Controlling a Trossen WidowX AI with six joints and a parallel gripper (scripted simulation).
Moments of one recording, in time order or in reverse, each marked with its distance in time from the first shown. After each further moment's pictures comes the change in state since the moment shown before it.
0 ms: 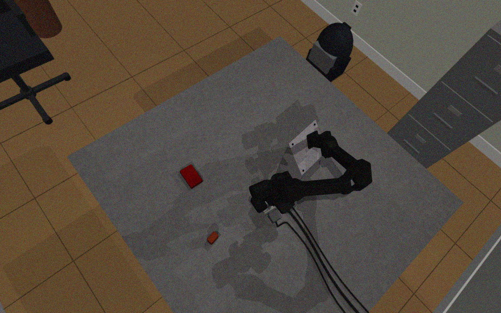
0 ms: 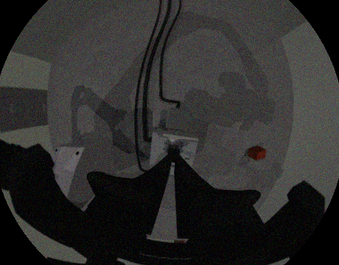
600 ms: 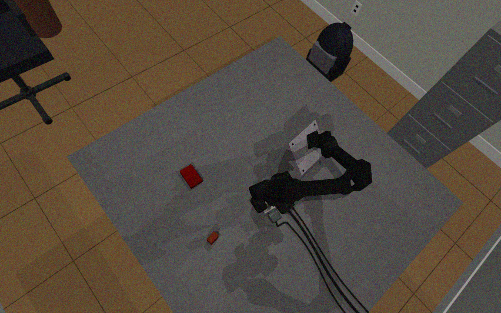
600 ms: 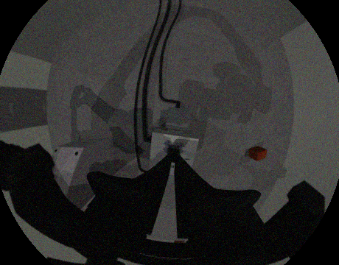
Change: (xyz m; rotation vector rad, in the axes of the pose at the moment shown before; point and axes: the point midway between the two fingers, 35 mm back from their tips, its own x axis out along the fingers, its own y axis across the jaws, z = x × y) arm 0.002 0.000 0.000 0.000 0.000 0.000
